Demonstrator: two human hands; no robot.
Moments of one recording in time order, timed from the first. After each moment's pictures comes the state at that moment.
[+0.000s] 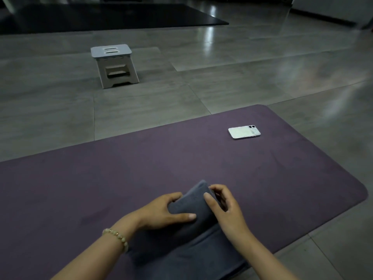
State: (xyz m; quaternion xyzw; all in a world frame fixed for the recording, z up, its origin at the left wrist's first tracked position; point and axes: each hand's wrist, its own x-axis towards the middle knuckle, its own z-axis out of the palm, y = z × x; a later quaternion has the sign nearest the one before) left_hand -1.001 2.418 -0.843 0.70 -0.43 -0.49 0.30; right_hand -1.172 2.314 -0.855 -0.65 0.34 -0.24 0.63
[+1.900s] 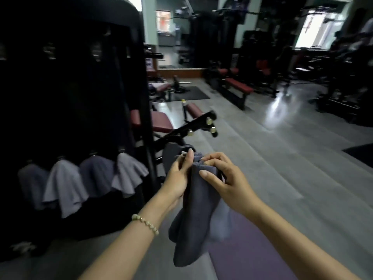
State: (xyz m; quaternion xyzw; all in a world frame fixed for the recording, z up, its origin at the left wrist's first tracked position) left_hand -1.247 2.968 0.083 0.61 0.26 0.27 0.70; right_hand -1.153 2.872 0.074 -0.64 -0.54 0.12 0.53
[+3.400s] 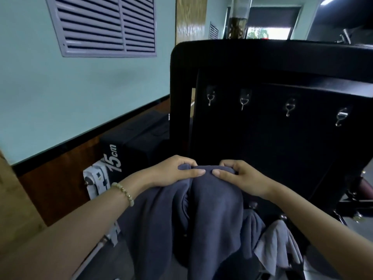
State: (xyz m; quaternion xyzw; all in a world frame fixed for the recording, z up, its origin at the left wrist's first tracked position) left_hand -1.675 3.419 0.156 0.80 0.35 0.22 0.44; right_hand -1.451 3.373 0.153 -0.46 -0.74 0.37 0.32
